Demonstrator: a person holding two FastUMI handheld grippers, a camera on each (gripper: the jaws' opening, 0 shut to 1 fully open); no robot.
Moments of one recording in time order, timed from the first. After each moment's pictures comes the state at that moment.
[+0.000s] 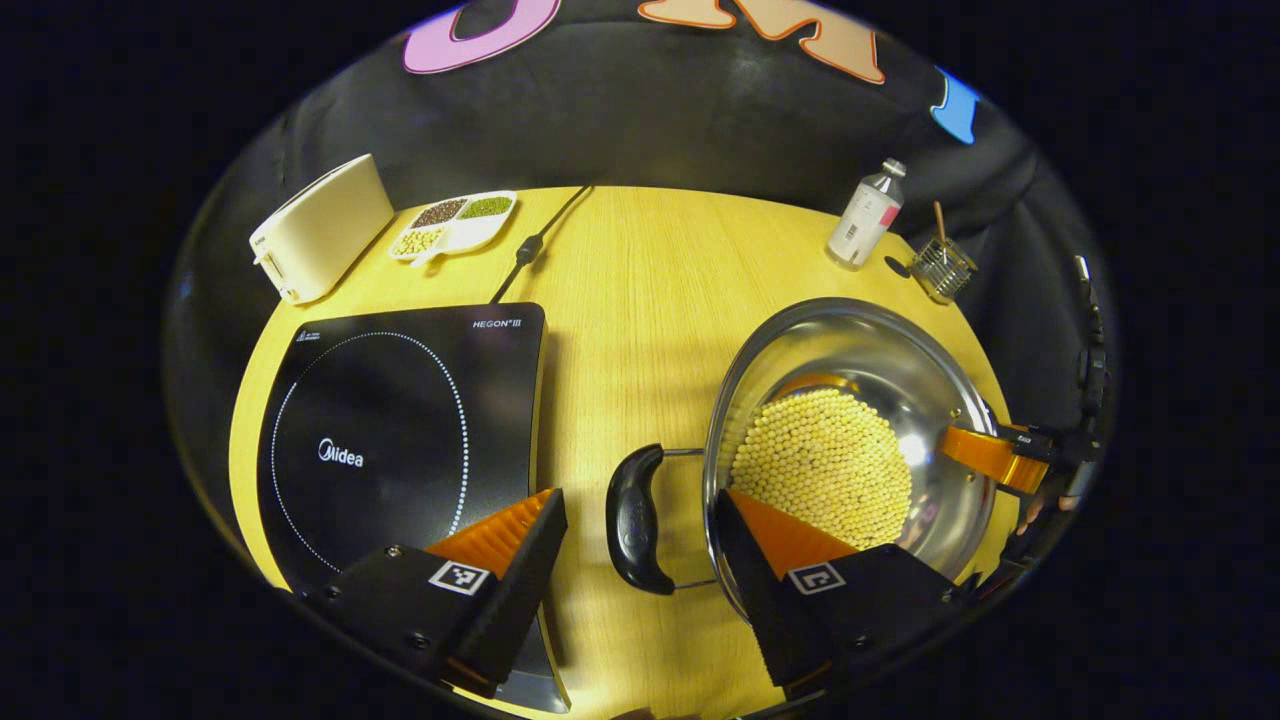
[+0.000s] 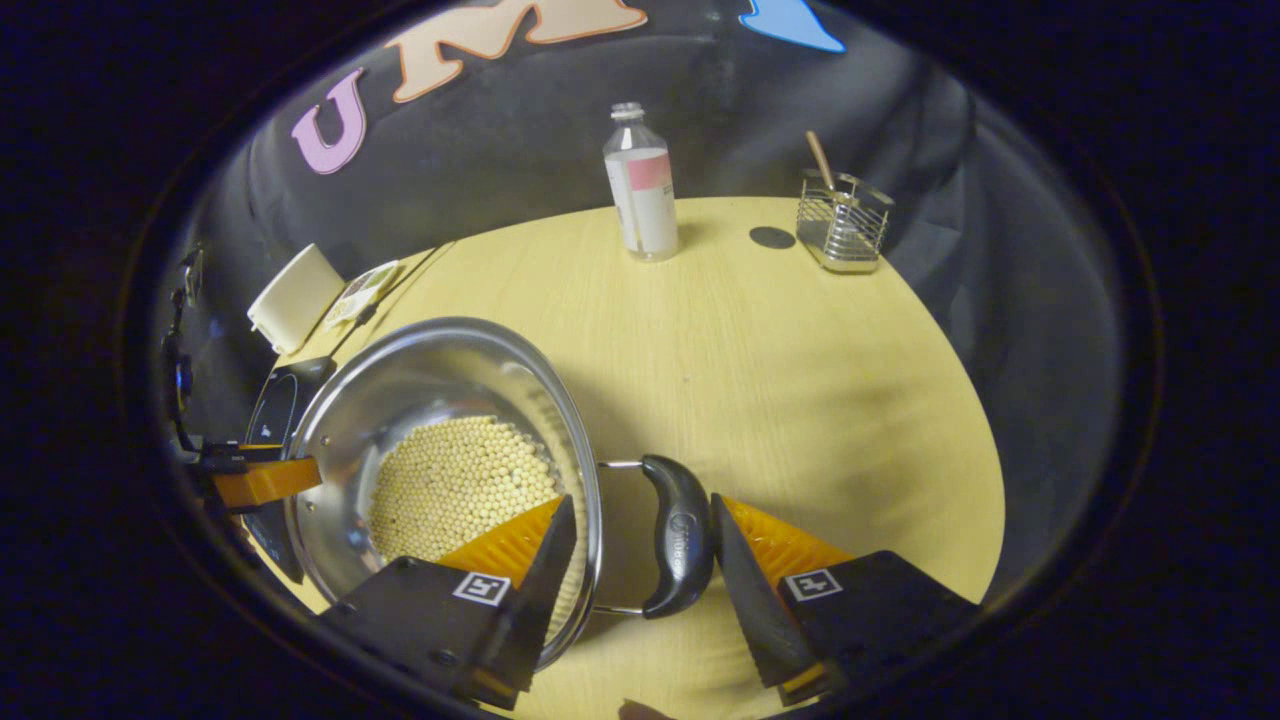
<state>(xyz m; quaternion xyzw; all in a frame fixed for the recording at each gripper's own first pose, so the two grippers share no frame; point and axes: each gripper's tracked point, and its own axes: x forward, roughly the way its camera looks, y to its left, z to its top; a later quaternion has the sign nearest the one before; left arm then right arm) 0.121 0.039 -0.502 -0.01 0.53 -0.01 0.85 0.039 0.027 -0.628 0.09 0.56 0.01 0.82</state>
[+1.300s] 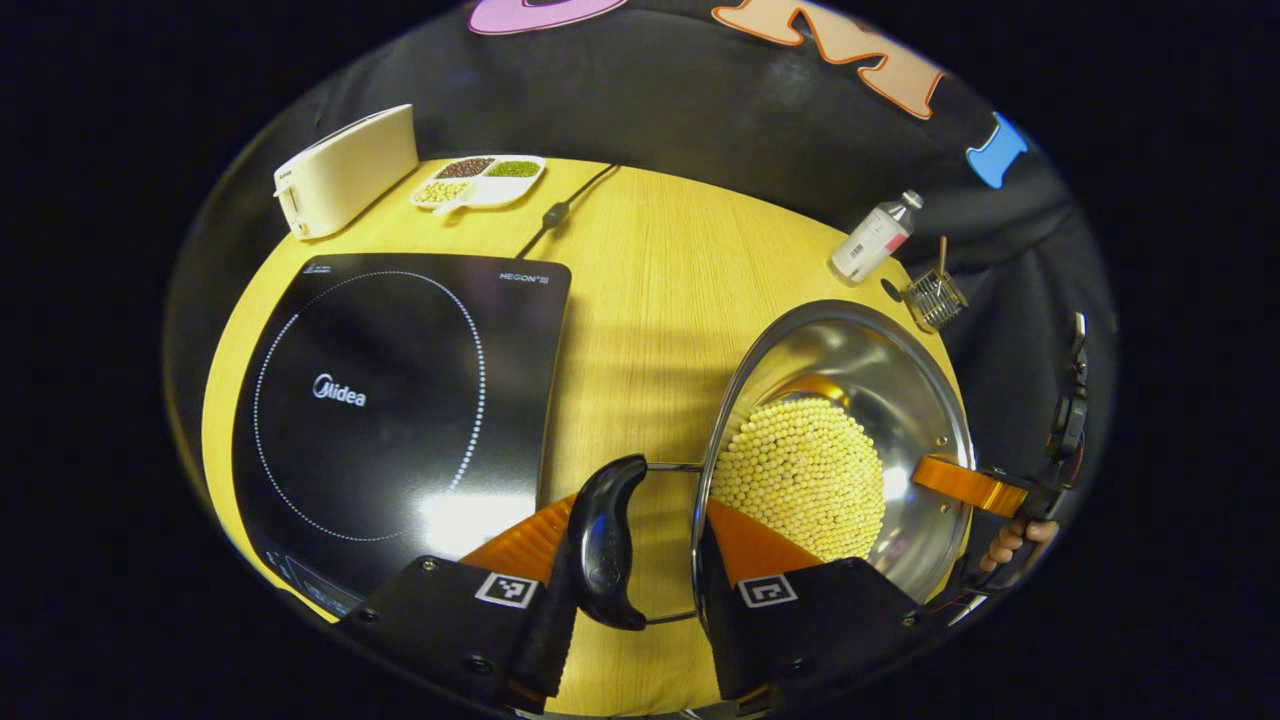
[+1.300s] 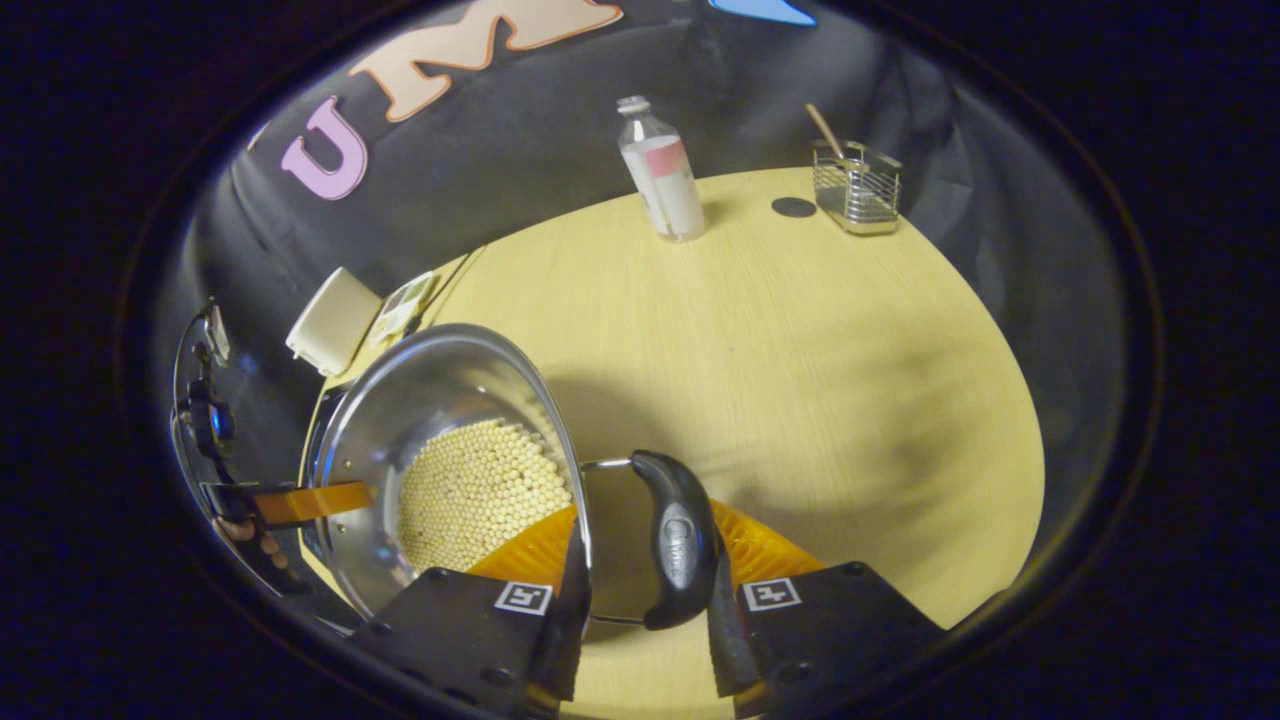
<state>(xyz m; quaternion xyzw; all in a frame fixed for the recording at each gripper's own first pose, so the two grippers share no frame) 0.093 0.046 -0.475 -0.10 0.54 -0.01 0.84 0.026 0.061 -0.591 0.17 0.57 0.04 0.80</state>
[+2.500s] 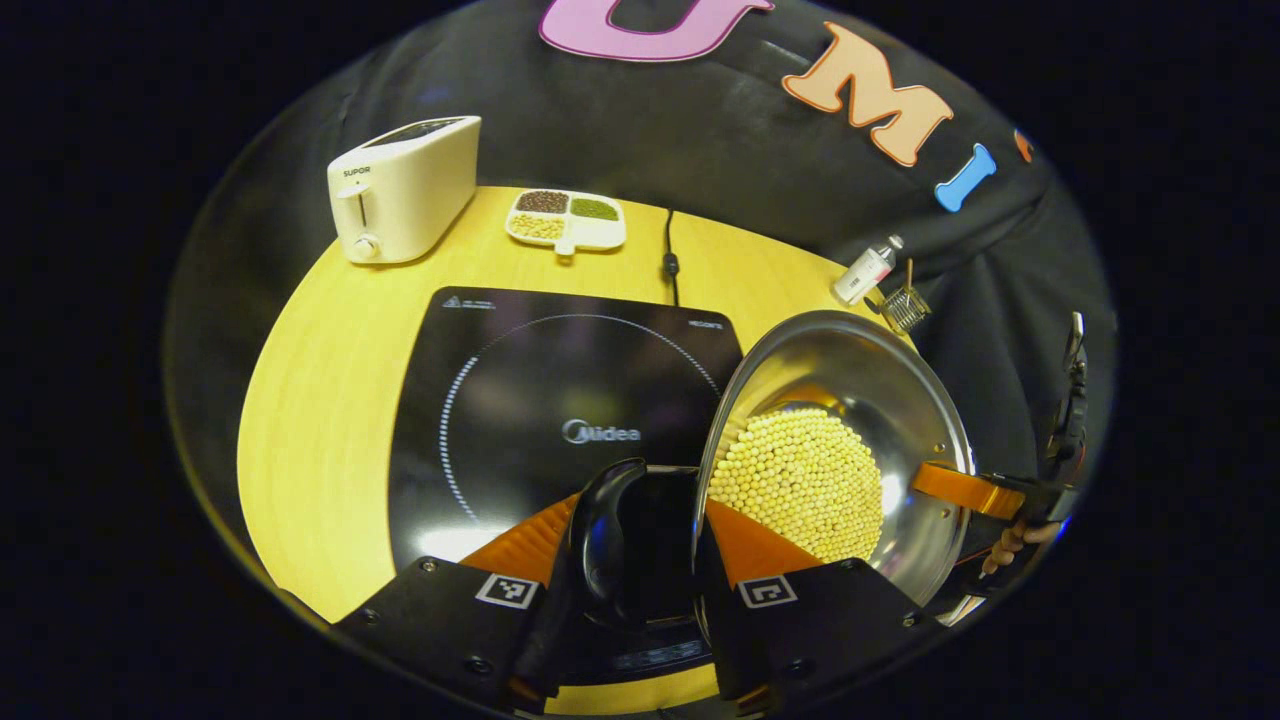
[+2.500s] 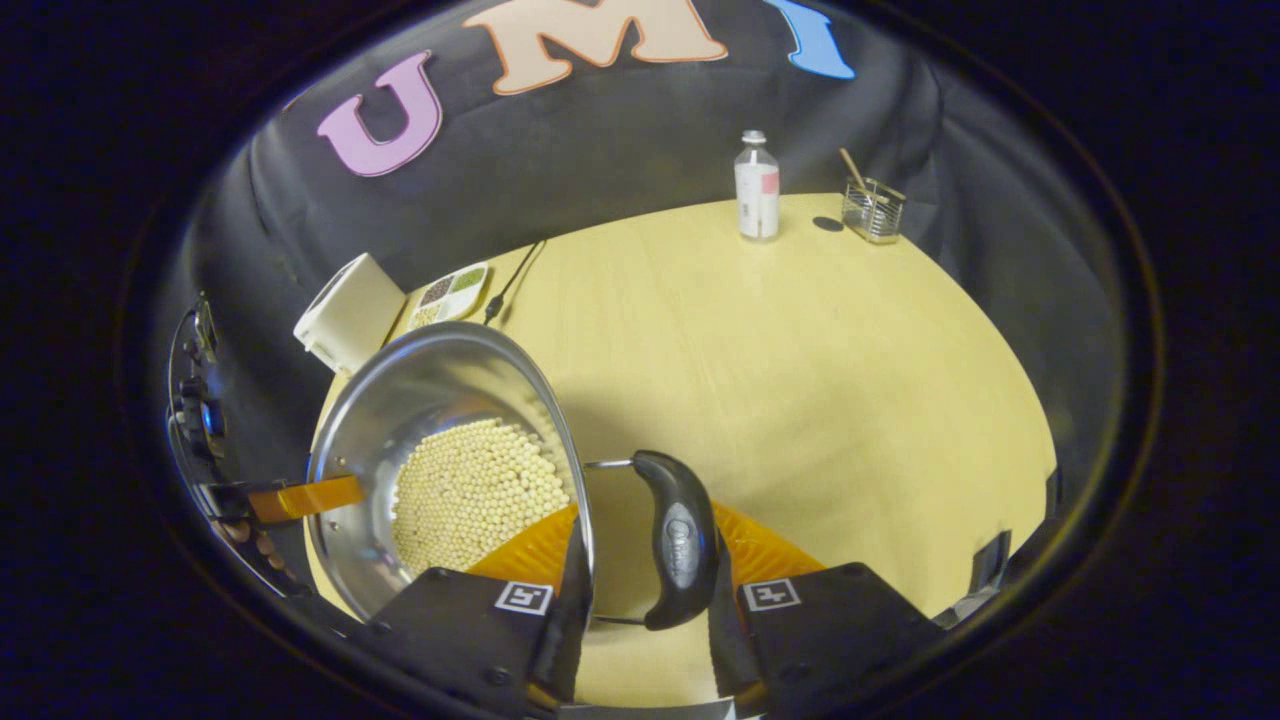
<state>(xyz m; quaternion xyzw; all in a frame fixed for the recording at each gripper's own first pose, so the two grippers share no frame) 0.071 0.236 -0.439 -0.10 0.51 -0.09 0.85 -0.025 0.258 -0.514 0.14 0.55 -0.06 0.82</state>
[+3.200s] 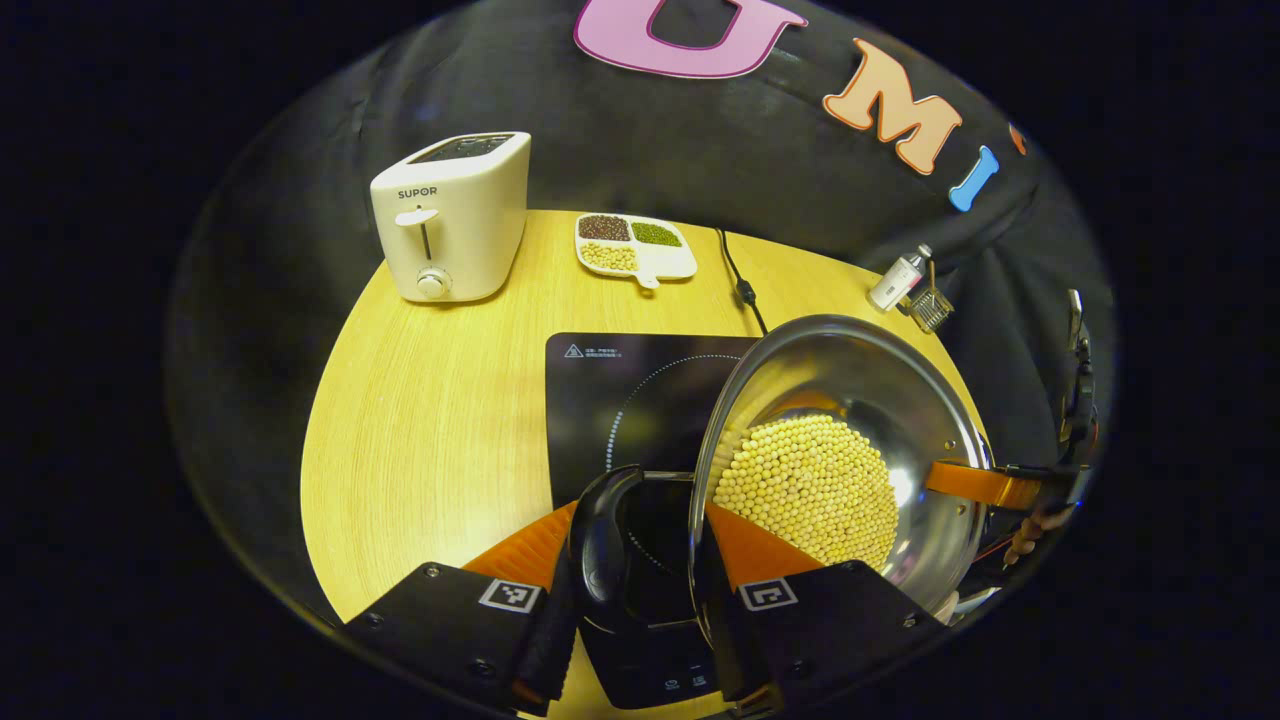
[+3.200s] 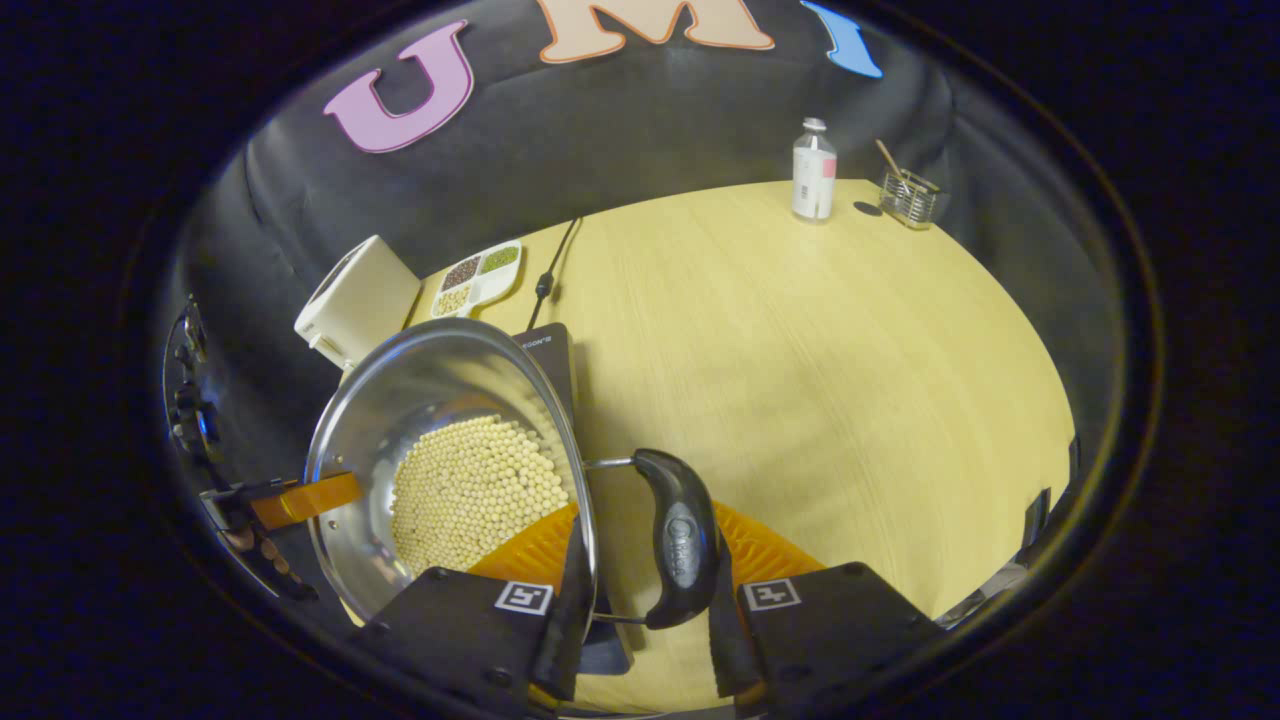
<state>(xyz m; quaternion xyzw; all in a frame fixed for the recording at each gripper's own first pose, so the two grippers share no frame) 0.101 0.322 -0.445 -0.07 0.50 -0.09 0.86 0.002 0.350 -0.529 0.14 0.57 -0.06 0.81</state>
